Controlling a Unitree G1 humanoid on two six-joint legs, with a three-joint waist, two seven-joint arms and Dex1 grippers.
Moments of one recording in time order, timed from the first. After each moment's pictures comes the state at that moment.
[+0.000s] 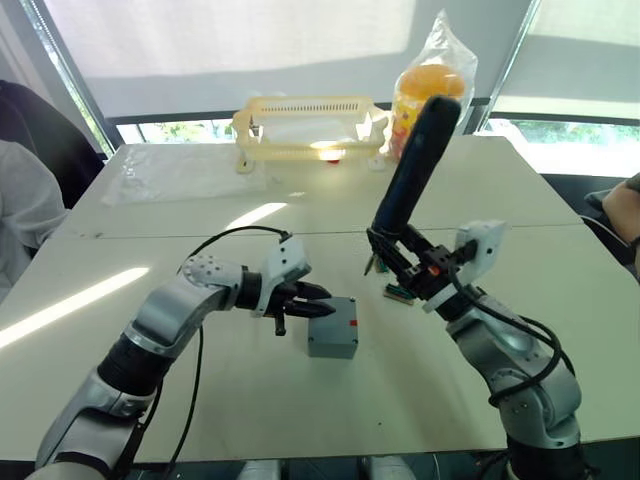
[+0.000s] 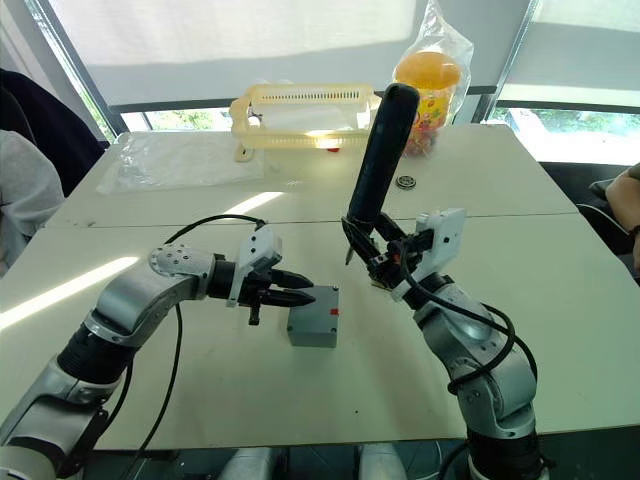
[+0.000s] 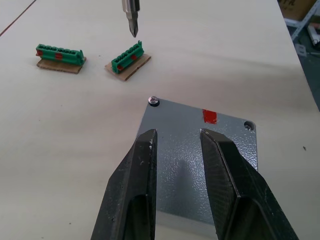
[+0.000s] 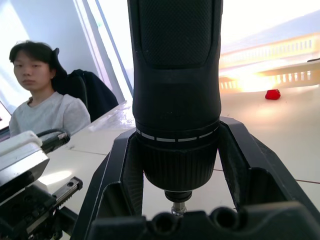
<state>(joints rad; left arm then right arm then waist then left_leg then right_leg) -0.64 0.60 -0.32 -0.19 -0.38 0.70 -1.04 -0.22 -0.30 -0.04 -0.60 0.59 0.54 0.26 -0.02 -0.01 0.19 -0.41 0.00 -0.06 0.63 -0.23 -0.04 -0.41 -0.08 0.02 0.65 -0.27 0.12</state>
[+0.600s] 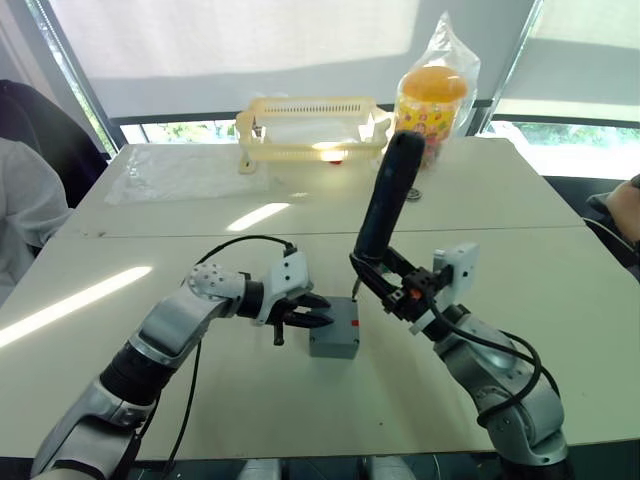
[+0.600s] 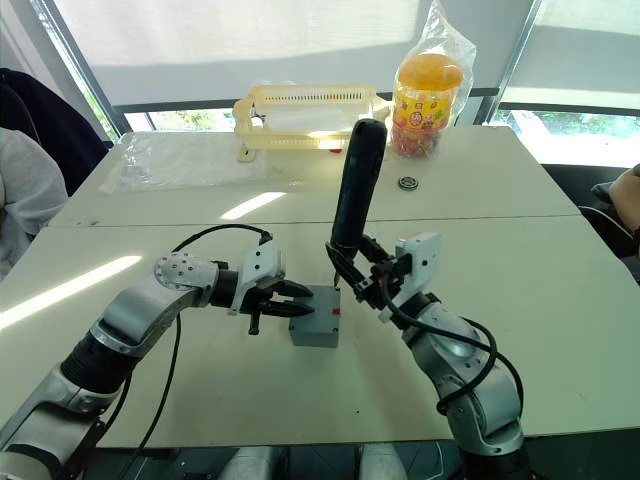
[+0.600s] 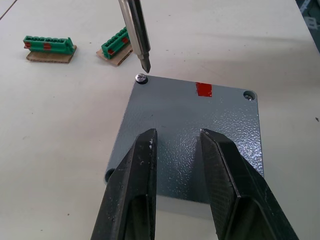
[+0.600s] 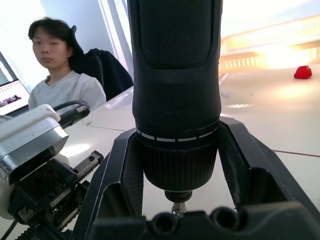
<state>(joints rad) -0.60 0.61 -0.35 -0.18 -0.29 0.58 -1.07 -0.14 -0.27 0.03 -0.58 0.51 0.49 0.32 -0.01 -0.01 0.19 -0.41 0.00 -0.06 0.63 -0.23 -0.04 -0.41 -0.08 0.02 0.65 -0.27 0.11</state>
